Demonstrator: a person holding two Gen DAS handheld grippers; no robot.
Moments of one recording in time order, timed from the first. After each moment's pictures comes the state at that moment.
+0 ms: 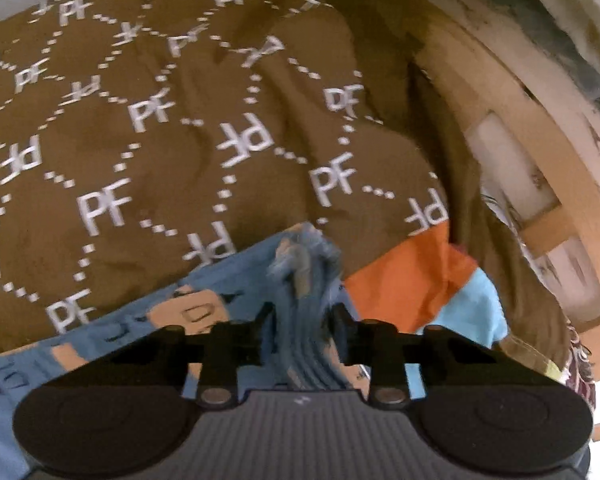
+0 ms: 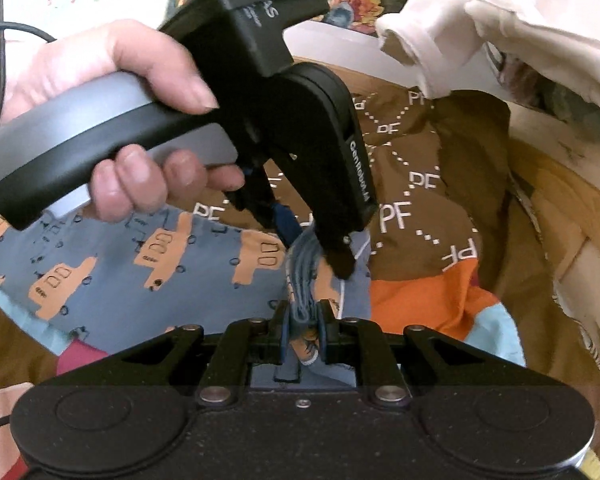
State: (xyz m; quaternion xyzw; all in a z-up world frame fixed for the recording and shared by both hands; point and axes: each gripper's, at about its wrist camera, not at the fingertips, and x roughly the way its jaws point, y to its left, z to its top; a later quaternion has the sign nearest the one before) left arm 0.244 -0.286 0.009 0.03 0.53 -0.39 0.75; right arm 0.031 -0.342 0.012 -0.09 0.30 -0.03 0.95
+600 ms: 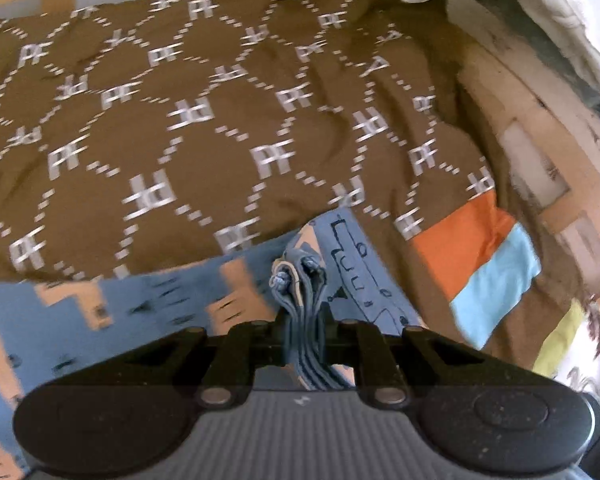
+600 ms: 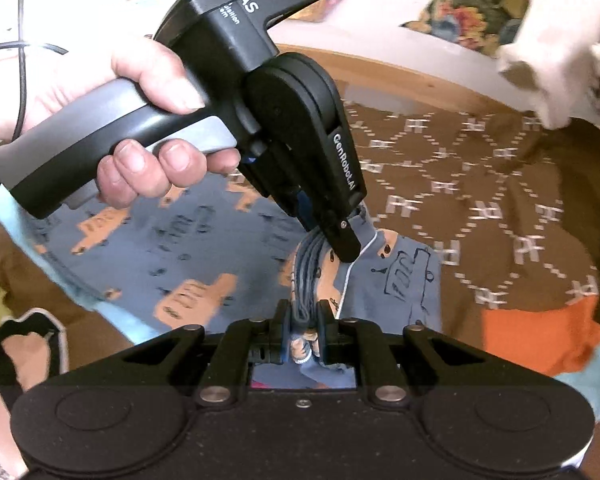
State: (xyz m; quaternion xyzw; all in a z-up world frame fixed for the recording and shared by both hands) left arm 0.239 -0.161 0.016 0.03 0.52 -0.36 0.78; right arm 0.039 -0.259 0.015 -0.09 0.31 0.09 0.94
